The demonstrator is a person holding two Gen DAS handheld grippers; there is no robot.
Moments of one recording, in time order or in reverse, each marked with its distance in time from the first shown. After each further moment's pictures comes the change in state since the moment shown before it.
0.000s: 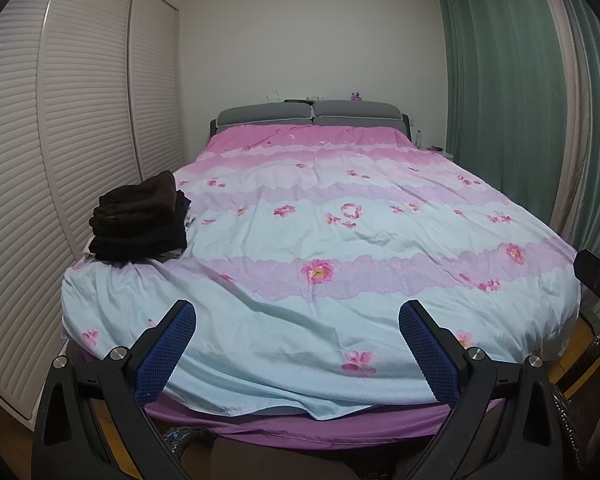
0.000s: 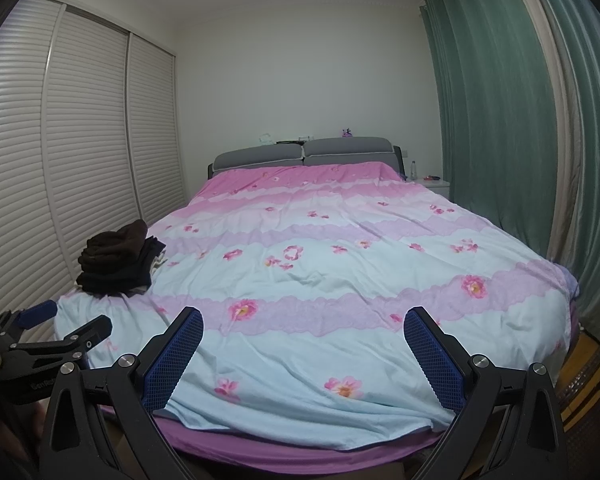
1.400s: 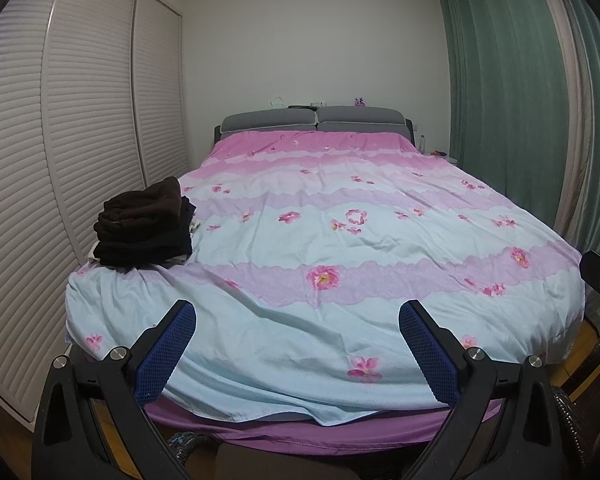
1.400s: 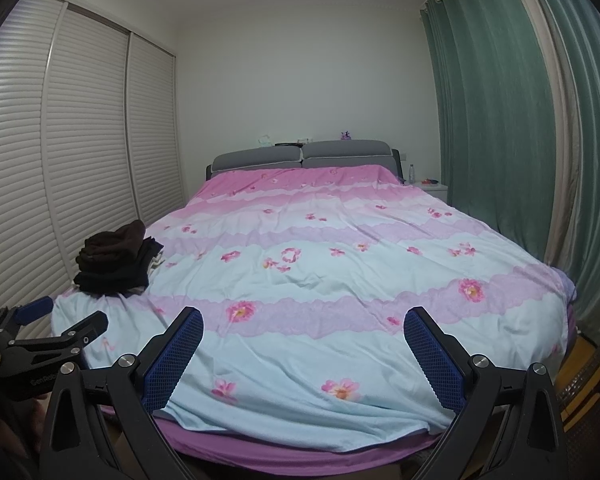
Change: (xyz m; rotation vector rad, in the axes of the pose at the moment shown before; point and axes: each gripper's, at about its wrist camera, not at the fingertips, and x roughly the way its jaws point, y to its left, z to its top) left arm -0.002 0.008 0.003 -0.002 -0.021 0.016; right arm 0.000 -0.004 0.001 -0.007 -0.002 0.001
